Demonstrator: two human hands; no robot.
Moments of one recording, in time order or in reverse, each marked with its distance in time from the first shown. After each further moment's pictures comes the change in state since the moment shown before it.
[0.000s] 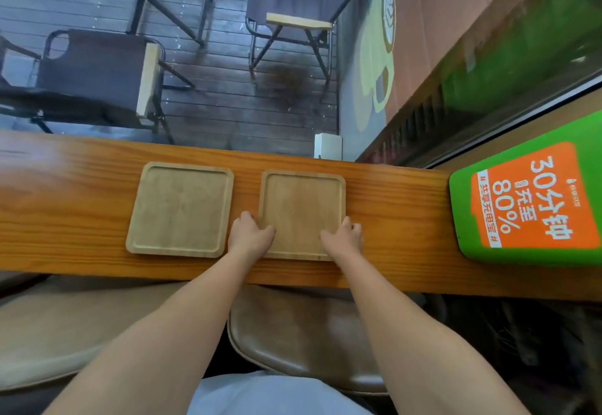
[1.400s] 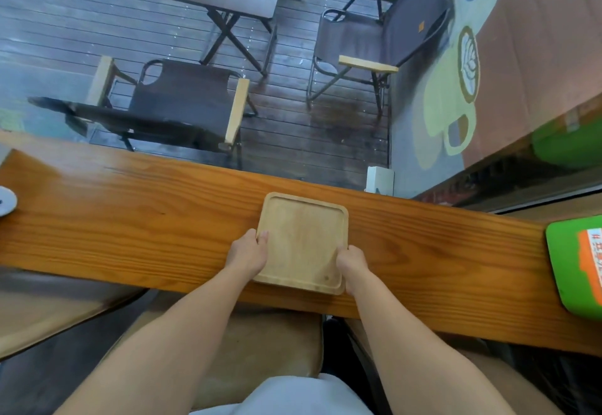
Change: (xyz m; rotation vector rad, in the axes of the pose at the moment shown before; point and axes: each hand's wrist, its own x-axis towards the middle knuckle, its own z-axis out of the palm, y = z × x) left_hand 0.070 -0.137 -0.202 0.099 0.069 0.015; right_hand -0.079 -0.164 0.158 0.401 -0.102 0.150
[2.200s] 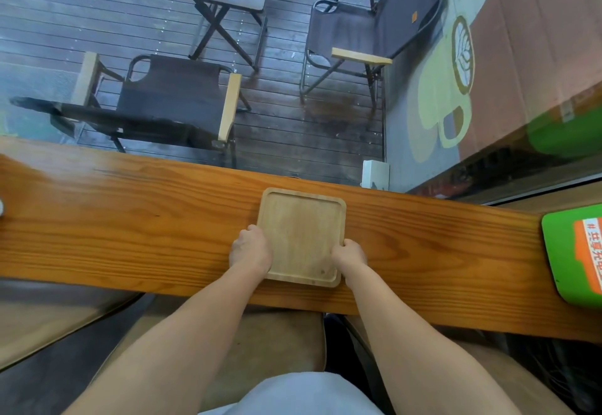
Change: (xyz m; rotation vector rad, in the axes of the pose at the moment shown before) left_hand -0.003 0.023 0.008 0.381 0.125 -0.046; right_hand 0.005 -0.005 0.004 -0.235 0.045 -0.062
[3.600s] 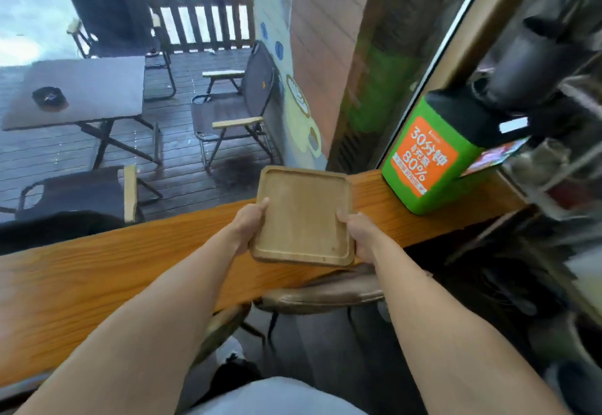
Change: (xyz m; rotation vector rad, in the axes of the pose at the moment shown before) left_hand -0.188 0.142 -0.036 -0.841 -0.609 0.408; right_hand -0.109 0.158 -0.213 0.816 0.051 -0.237
